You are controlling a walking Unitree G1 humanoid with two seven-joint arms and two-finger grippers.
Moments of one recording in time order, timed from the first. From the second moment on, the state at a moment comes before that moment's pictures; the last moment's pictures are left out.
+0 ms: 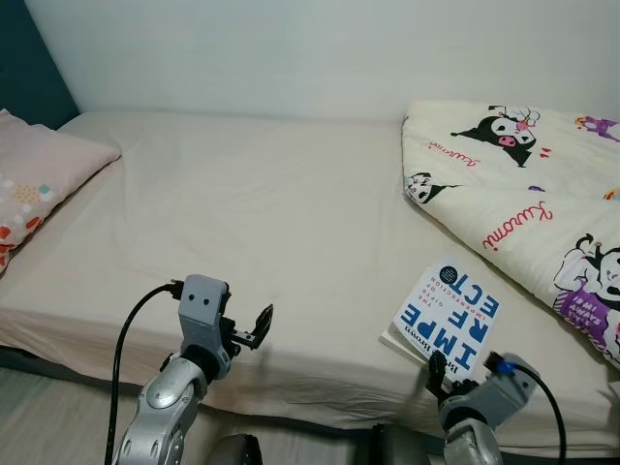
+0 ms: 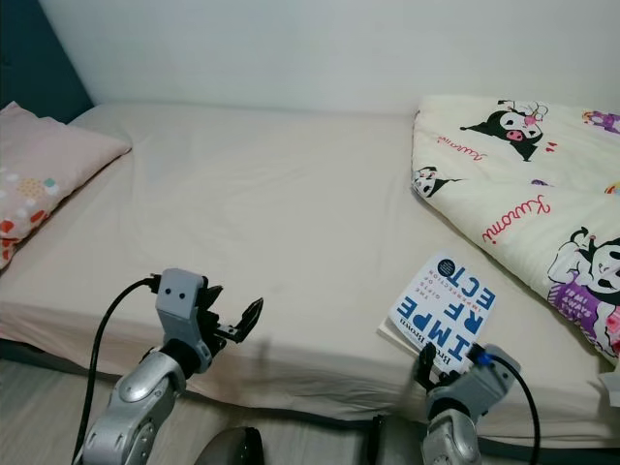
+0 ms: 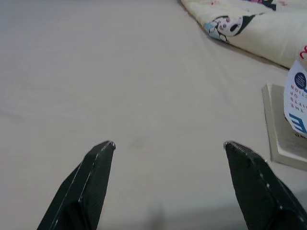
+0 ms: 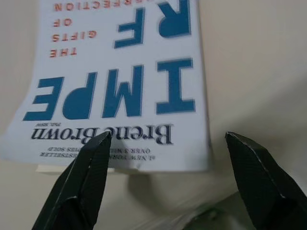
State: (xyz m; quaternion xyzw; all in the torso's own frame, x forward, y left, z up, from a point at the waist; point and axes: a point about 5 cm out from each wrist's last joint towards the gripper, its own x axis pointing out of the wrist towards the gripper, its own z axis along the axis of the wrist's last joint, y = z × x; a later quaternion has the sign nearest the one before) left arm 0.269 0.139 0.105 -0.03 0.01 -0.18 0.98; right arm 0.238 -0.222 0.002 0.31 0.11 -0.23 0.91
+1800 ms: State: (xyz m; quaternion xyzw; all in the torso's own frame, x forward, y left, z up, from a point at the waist) left arm 0.263 0.141 0.128 -0.01 -0.04 -0.19 0.98; right arm 0.250 -0.206 0.001 0.47 0.03 -0.10 0.88
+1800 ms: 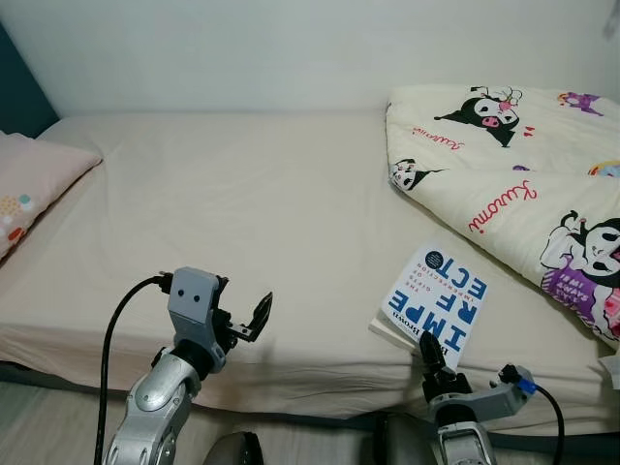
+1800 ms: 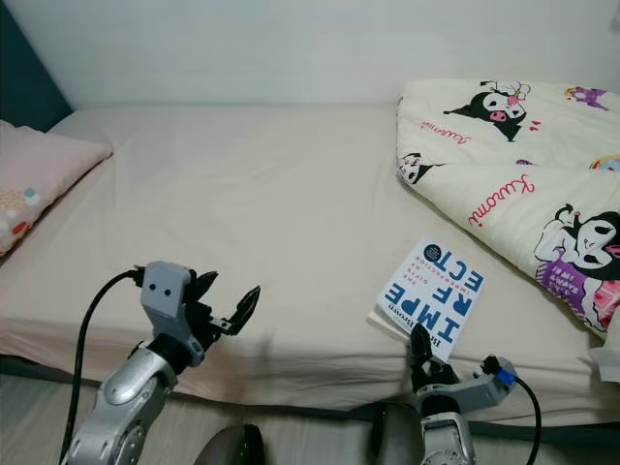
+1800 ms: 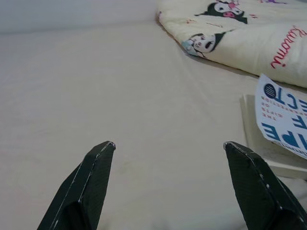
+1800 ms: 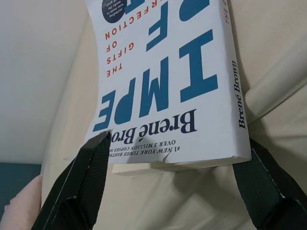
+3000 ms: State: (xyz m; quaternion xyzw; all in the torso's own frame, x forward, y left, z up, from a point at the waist) left arm 0.257 0.137 0.123 0.00 -0.04 -0.20 0.98; right arm 0.262 -0.193 0.010 0.41 0.05 -0.03 0.91
